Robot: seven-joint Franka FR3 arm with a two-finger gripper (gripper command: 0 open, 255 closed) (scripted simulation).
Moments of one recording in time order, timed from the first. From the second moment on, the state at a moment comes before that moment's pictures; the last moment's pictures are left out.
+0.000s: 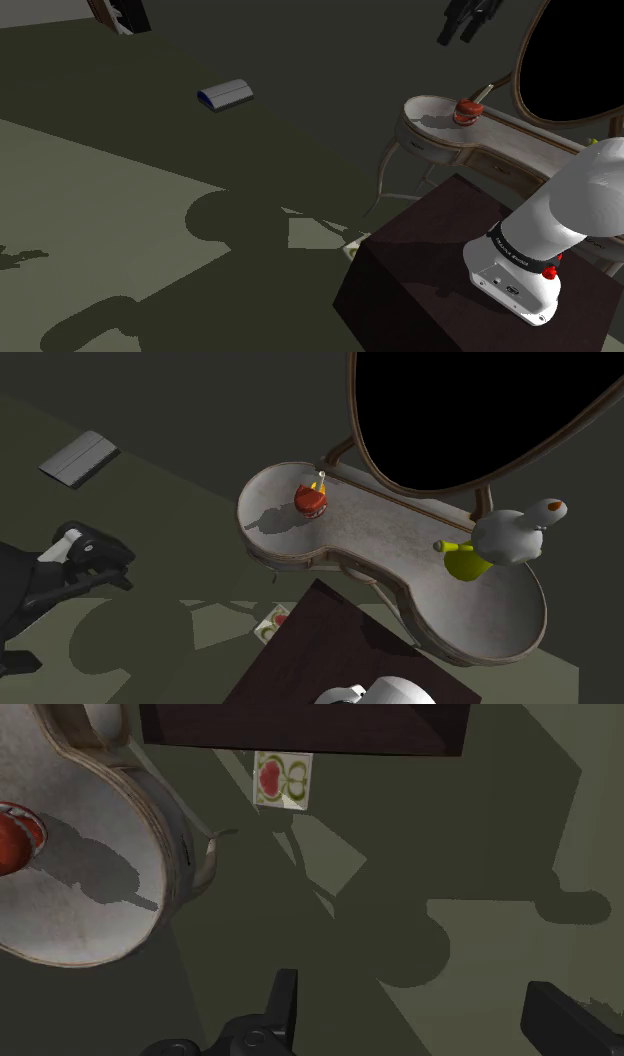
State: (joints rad) arm 0.01 -0.77 0.04 -2.32 0.10 1.69 0.03
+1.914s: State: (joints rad) arm -0.14 -0.24 -0.47 -2.27 -0.08 1.98 -0.59
